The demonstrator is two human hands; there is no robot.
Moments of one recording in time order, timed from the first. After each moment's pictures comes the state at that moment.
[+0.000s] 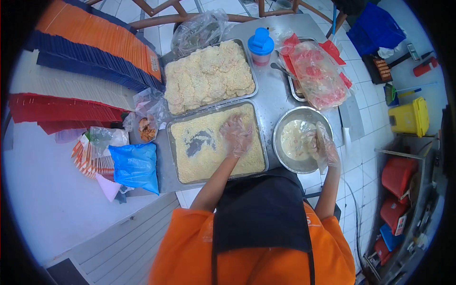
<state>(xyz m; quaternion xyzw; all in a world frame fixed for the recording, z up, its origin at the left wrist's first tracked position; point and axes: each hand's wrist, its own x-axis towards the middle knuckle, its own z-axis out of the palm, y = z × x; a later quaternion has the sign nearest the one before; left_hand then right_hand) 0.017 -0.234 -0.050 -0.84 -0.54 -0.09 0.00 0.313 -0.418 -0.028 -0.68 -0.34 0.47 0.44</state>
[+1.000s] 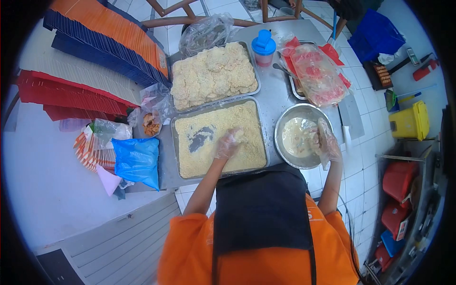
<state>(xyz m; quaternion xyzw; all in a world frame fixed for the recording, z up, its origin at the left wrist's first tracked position) -0.065 -0.243 -0.098 -0.79 -0.34 -0.30 -0.42 0.302 -0.412 0.001 -0.66 -0.27 0.48 0.51</state>
